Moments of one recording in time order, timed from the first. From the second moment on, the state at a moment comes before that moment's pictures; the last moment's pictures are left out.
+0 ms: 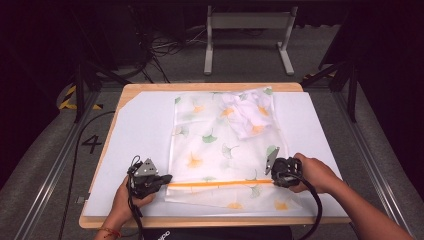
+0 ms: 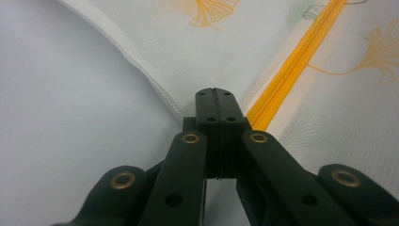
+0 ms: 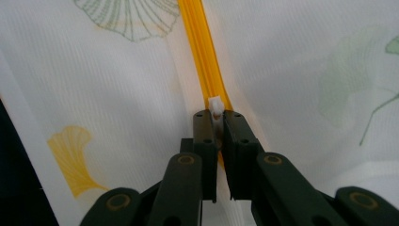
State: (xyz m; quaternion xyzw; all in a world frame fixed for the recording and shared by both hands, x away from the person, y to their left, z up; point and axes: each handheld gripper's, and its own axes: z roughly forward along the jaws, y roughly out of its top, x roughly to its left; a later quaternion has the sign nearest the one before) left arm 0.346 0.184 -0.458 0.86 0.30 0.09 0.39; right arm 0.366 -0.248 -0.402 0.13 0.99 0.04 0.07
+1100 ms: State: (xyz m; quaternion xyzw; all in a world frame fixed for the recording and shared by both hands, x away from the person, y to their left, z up) left arm 0.347 0.184 -0.459 0.86 0.30 0.09 0.40; right arm 0.363 -0.275 -0.402 0.16 0.98 0.06 0.07
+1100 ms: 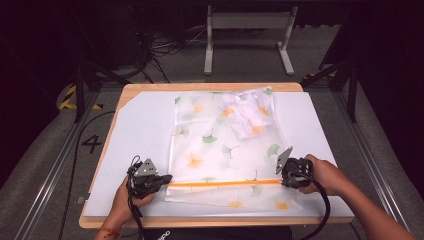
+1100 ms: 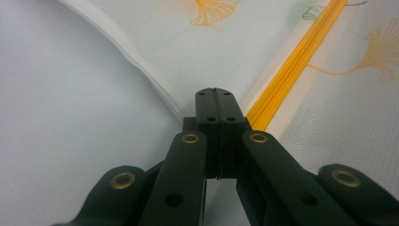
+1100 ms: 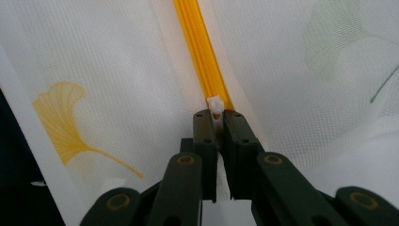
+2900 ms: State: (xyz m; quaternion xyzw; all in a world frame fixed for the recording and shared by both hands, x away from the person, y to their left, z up) left arm 0.343 0.193 -0.455 0.86 0.30 0.11 0.40; right arm 0.356 -0.300 -0.387 0.19 0.96 0.18 0.08
